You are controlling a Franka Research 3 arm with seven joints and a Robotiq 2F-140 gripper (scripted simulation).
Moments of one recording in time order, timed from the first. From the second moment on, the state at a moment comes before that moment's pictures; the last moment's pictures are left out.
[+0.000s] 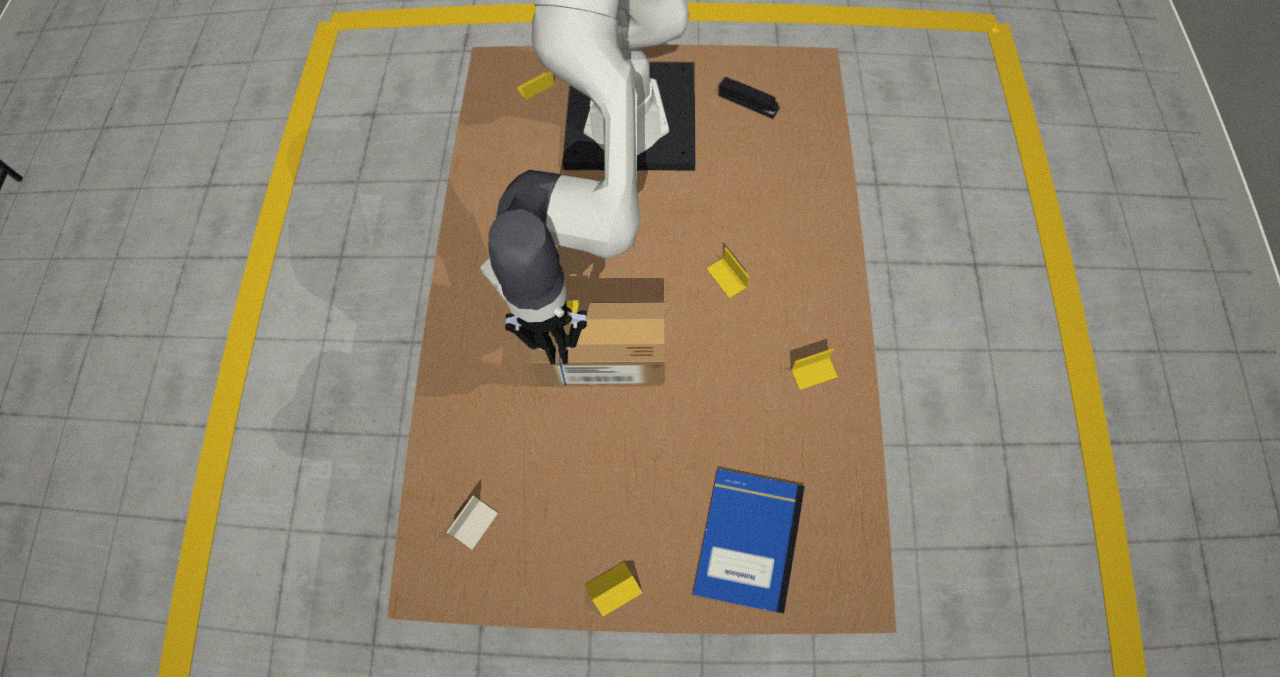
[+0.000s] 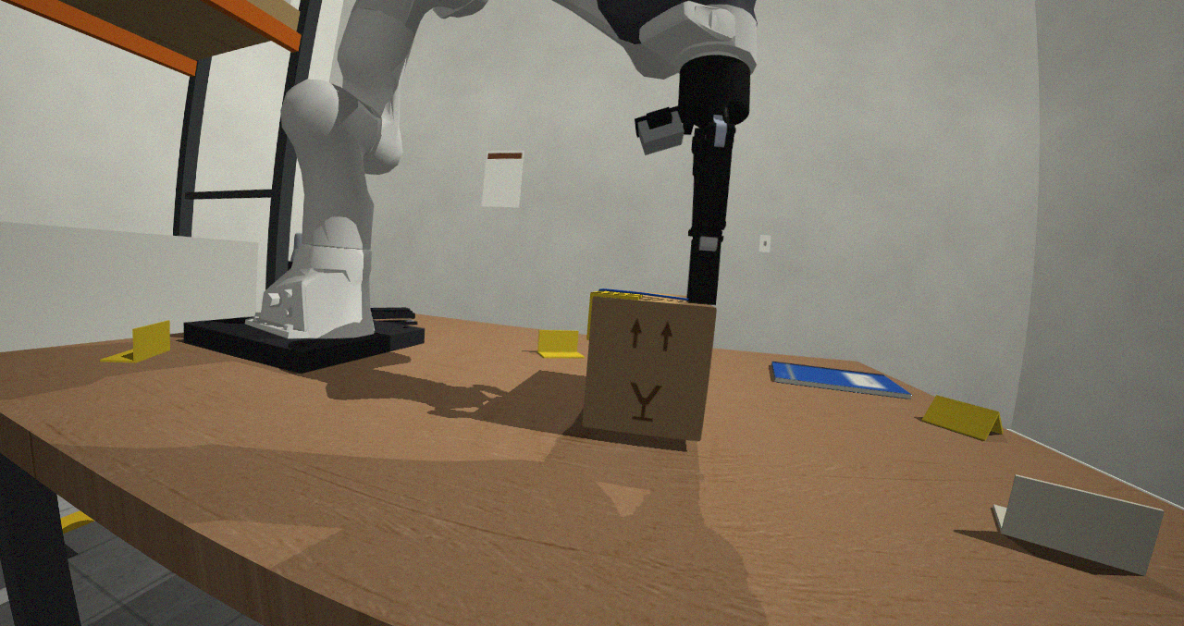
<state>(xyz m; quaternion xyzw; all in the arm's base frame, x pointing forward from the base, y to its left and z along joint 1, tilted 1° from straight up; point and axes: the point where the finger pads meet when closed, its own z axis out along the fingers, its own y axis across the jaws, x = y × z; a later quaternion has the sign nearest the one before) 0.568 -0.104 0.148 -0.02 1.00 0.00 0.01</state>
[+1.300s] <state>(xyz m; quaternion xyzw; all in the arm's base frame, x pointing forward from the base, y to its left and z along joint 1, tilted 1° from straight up) 0.571 -0.104 0.197 -0.02 1.00 0.00 0.01</state>
